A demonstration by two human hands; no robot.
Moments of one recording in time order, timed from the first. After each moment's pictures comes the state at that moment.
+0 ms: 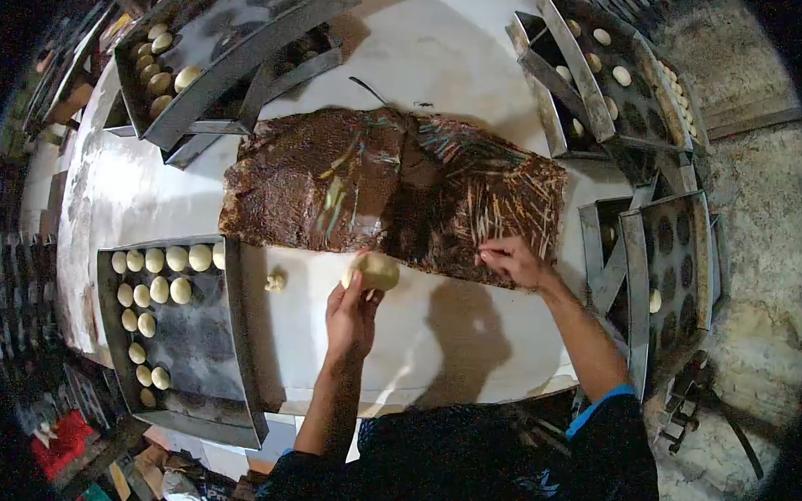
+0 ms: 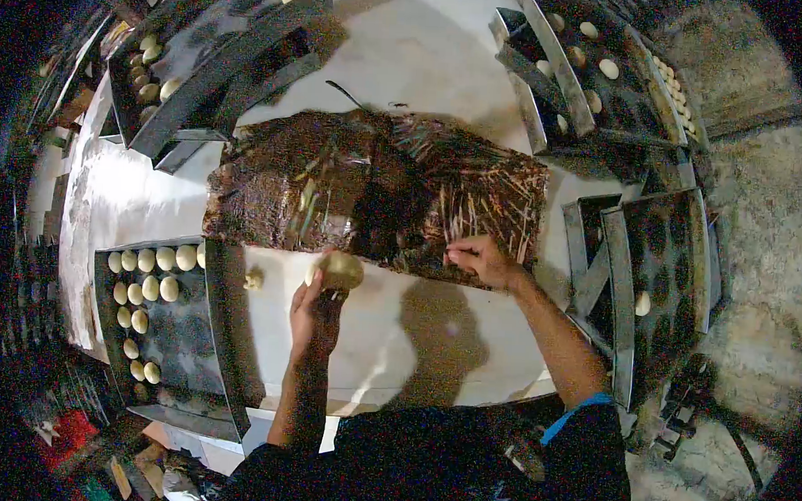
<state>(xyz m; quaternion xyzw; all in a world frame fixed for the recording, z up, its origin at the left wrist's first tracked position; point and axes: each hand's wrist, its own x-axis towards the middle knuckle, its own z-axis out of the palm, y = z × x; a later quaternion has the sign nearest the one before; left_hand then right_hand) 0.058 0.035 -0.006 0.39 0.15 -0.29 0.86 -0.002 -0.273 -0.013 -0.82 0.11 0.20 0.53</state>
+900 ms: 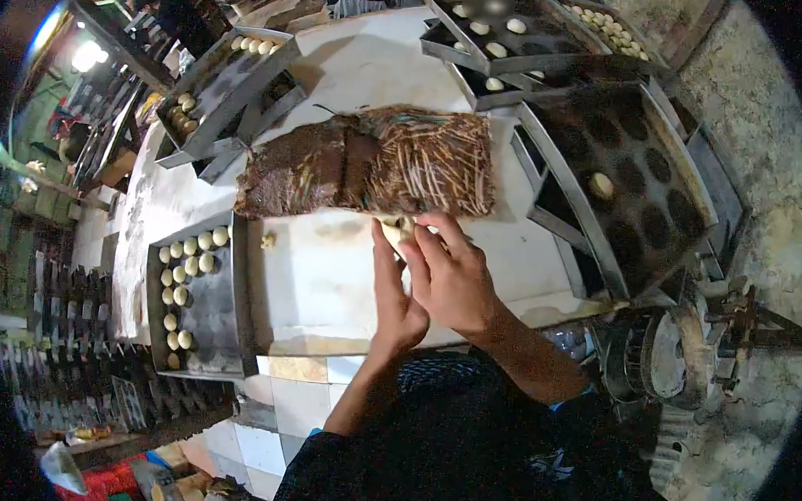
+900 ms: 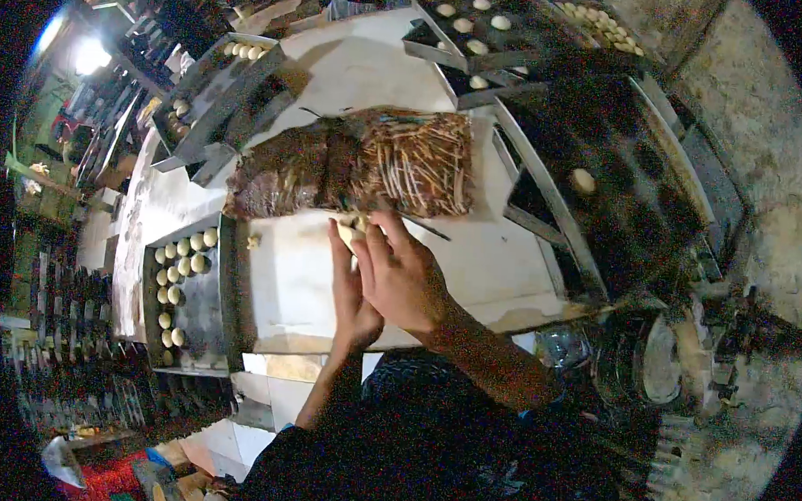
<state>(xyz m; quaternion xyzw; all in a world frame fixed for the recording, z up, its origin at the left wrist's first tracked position) -0.154 -0.049 0.080 0.67 -0.29 -0.06 0.68 -0.191 -0.150 0.139 -0.89 0.04 -0.32 0.32</state>
